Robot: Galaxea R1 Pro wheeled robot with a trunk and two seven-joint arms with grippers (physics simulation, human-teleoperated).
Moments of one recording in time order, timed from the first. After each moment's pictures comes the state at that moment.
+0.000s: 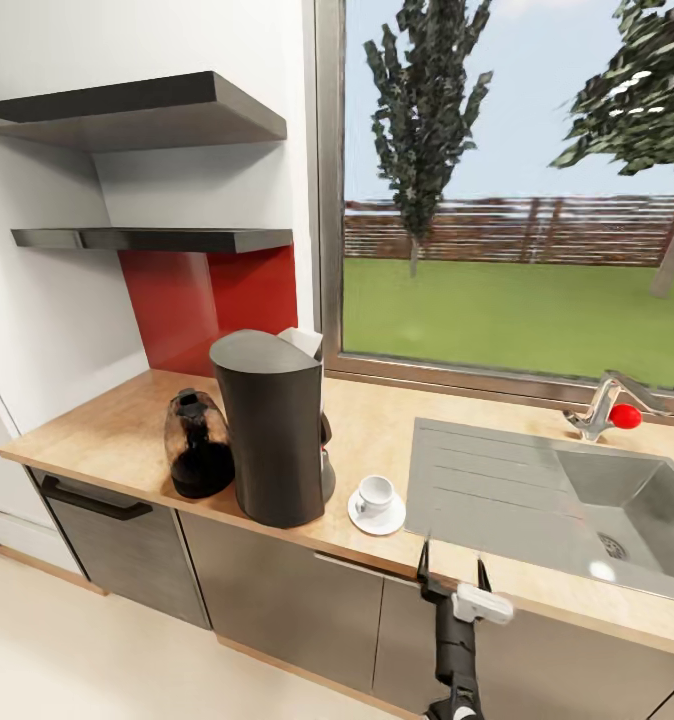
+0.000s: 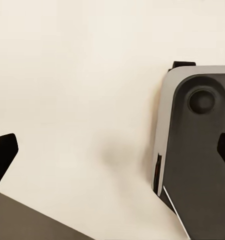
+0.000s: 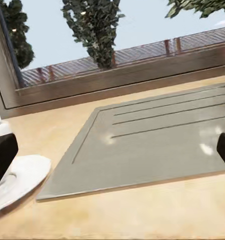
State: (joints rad) left arm -0.03 0.10 0.06 -0.05 -0.02 -0.18 0.13; right arm -0.36 0.11 0.25 -0.50 -0.09 -1.04 -0.45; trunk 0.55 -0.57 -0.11
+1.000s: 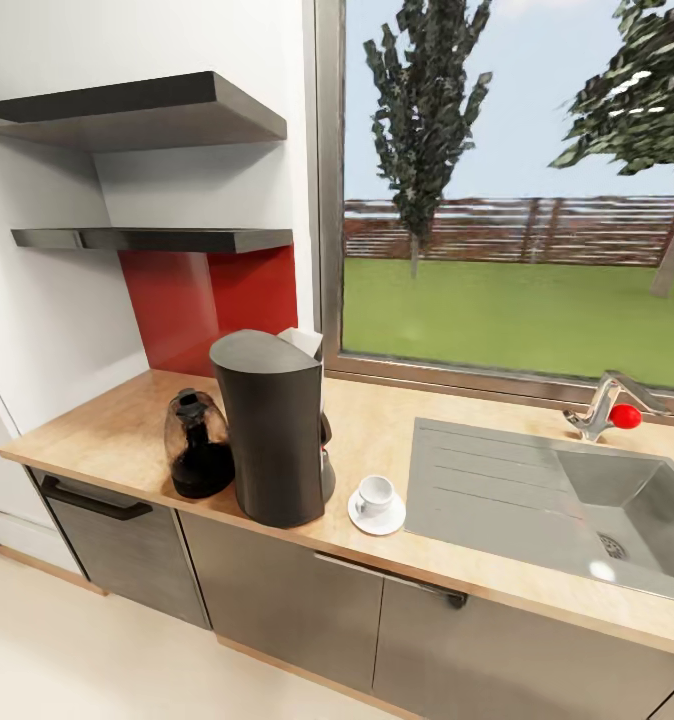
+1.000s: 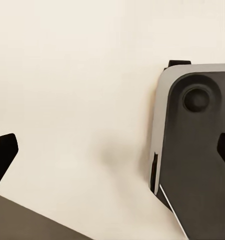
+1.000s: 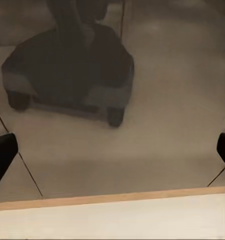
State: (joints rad) left arm -0.03 0.09 0.05 -0.05 -0.03 -0.18 0.13; right arm -0.20 0.17 0.24 -0.03 -0.12 -1.04 -0.56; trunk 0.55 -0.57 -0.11
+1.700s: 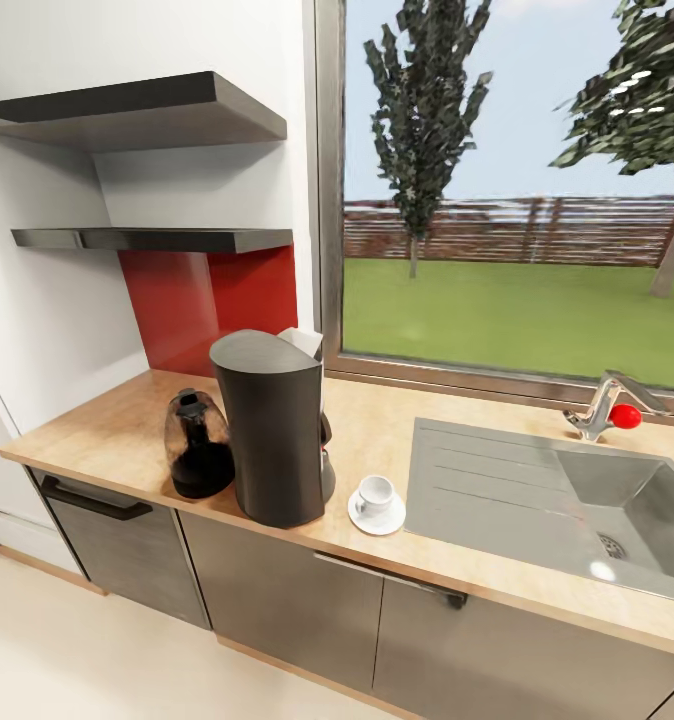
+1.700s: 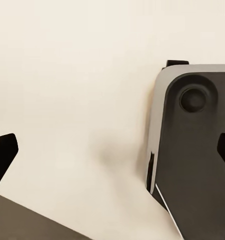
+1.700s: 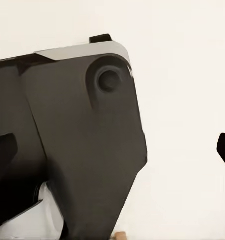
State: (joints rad) left arm -0.03 0.08 0.06 -0.05 -0.02 -0.18 0.13; right arm -0.16 0.11 -0.07 -0.02 -0.12 0.07 -0.28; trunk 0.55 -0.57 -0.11
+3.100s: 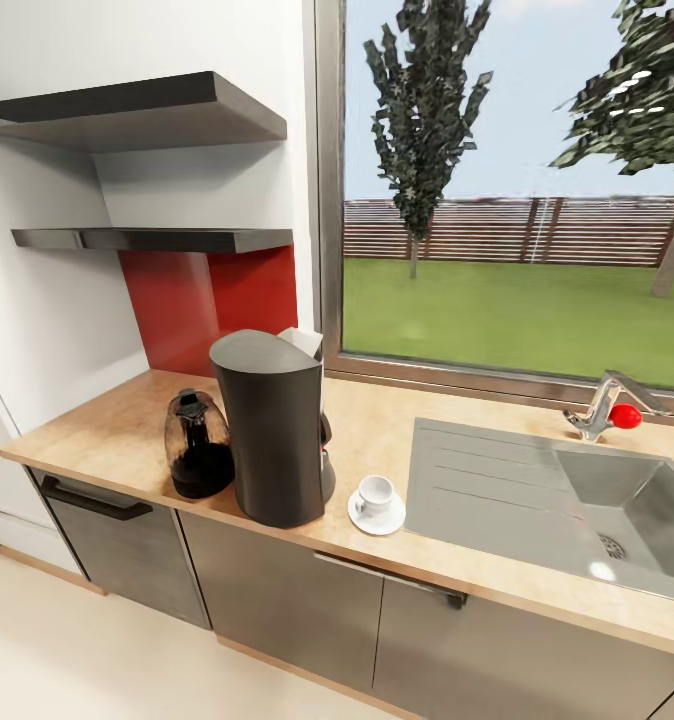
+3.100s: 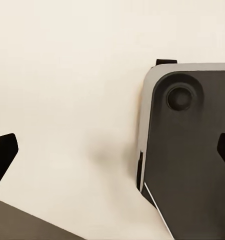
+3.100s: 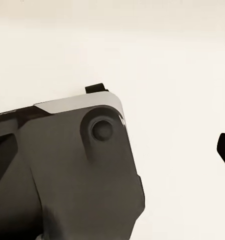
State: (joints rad) left arm -0.03 0.06 0.05 -0.04 -0.02 -0.18 0.12; right arm -0.16 0.08 -0.07 -0.04 -0.11 -0.09 -0.27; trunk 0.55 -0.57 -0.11
